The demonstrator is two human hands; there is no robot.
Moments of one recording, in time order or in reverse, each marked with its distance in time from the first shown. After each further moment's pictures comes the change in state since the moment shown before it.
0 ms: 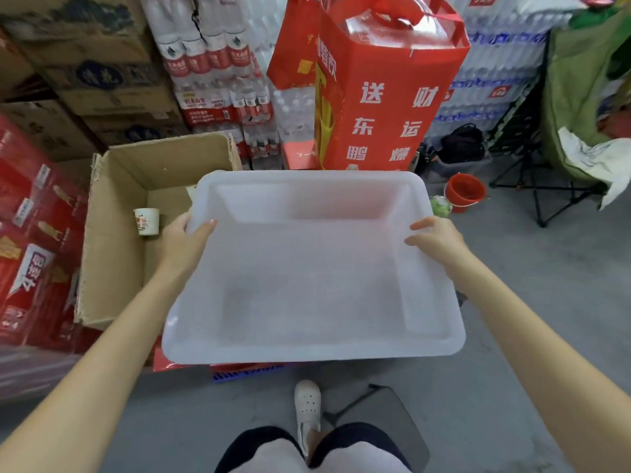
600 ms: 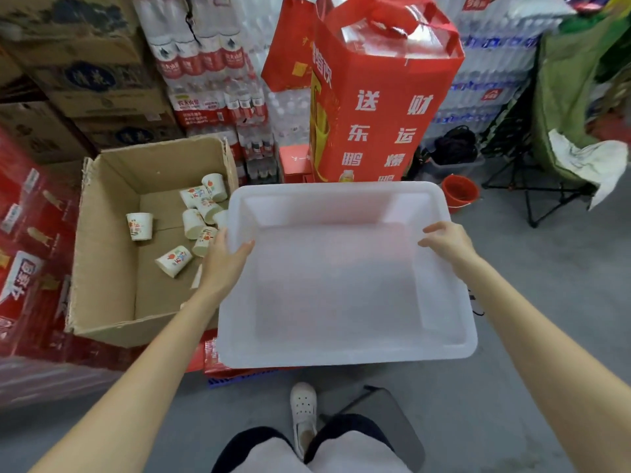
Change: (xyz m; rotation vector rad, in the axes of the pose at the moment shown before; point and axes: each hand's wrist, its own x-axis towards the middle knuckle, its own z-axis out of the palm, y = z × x) left_hand -0.010 -0.002 0.061 0.052 -0.155 0.040; right_hand 0.036 0.031 -0.017 0.016 0.087 0.092
